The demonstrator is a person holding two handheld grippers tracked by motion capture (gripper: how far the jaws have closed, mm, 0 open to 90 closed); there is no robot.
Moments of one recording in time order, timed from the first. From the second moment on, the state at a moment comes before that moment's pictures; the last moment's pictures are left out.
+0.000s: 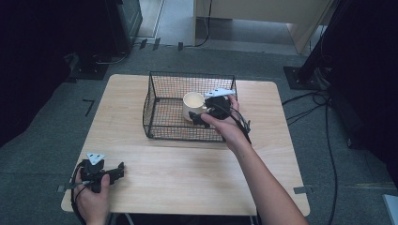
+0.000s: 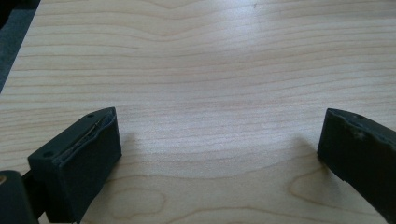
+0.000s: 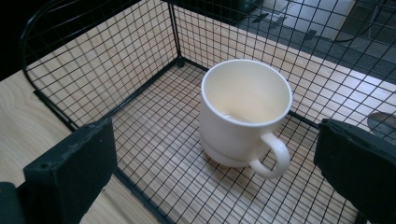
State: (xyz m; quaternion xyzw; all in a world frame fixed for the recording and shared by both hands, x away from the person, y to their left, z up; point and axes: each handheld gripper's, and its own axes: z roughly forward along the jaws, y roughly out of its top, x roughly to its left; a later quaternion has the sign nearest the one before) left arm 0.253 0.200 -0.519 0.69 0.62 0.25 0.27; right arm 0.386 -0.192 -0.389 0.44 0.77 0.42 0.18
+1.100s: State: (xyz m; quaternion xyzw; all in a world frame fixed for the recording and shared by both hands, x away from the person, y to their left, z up) left arm 0.253 0.200 -0.519 0.69 0.62 0.25 0.27; right arm 0.287 -0.248 -0.426 0.42 0.77 0.45 0.18
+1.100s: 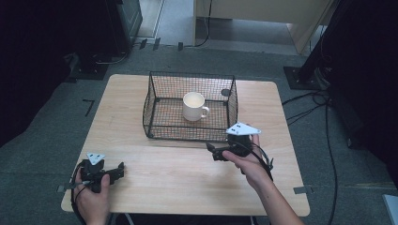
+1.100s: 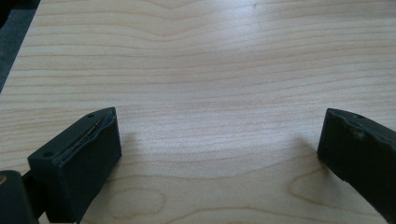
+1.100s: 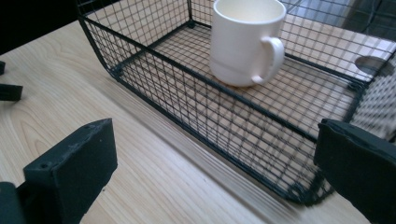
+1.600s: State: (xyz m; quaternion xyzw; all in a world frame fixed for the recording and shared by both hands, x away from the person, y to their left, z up) left arm 0.253 0.200 -0.520 0.69 0.62 0.25 0.27; right arm 0.264 -0.298 -0.450 0.46 0.75 0.43 0.20
